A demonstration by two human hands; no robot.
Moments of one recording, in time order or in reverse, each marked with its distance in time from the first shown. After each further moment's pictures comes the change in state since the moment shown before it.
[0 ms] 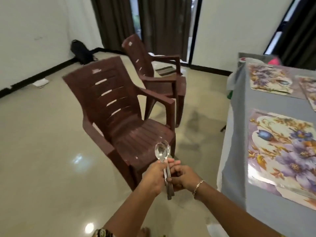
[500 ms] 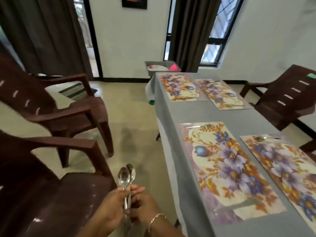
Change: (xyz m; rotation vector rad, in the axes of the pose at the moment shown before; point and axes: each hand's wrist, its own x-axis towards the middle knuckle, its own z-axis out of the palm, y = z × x) left_hand 0.190 0.089 0.079 0.258 -0.304 -0.222; right_hand 0.127 -0.034 -0.095 0.185 0.413 0.082
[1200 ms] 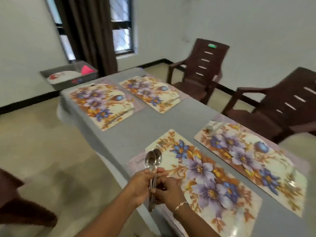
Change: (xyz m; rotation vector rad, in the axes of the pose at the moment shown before) left_hand 0.228 0.078 0.246 0.534 -0.529 -0.332; right_hand 0.091 -0.032 -0.244 0.317 0.820 0.033
